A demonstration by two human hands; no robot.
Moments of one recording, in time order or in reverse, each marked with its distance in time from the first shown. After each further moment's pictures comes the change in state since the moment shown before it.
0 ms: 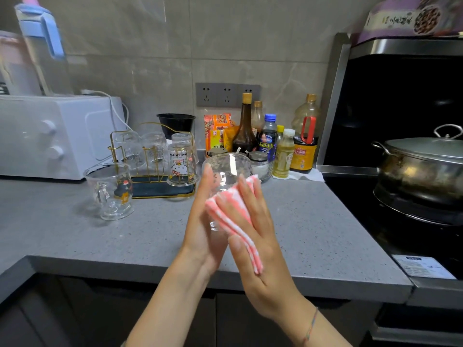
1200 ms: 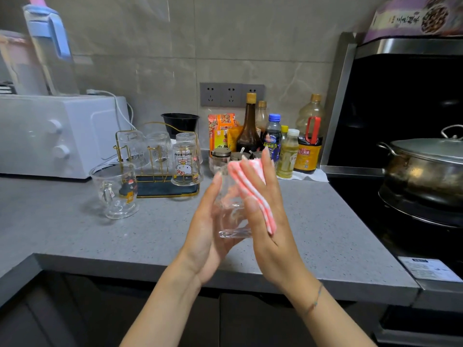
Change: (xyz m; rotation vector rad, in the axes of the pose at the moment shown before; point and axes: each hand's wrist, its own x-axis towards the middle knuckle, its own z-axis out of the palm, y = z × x) left_hand -0.011 0.002 -0.006 0.177 -0.080 0.029; right_hand 0.029 0.005 -0.004 0.141 0.103 0.131
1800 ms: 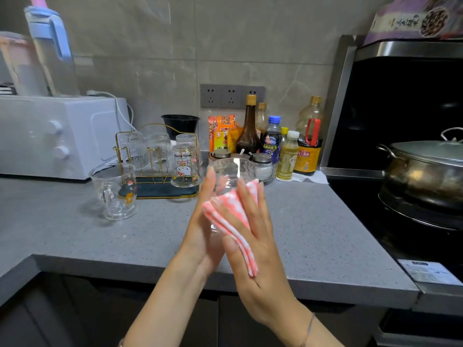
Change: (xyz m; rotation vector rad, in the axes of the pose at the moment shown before) left_hand 0.013 0.001 -0.003 -0.240 0.035 -0.089; right_hand -0.031 -0.006 0.011 -0.172 -0.097 -0.111
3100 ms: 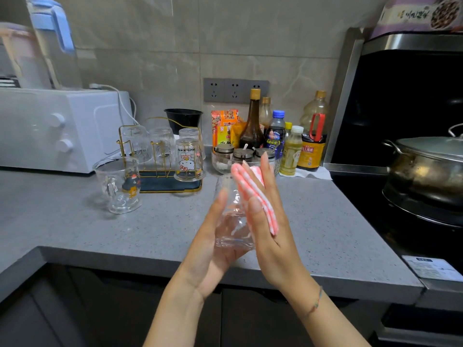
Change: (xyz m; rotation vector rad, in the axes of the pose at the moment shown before) left_hand -0.027 -0.015 -0.007 0.198 0.055 0.055; right_hand 0.021 0.015 -0.007 0.281 0.054 0.182
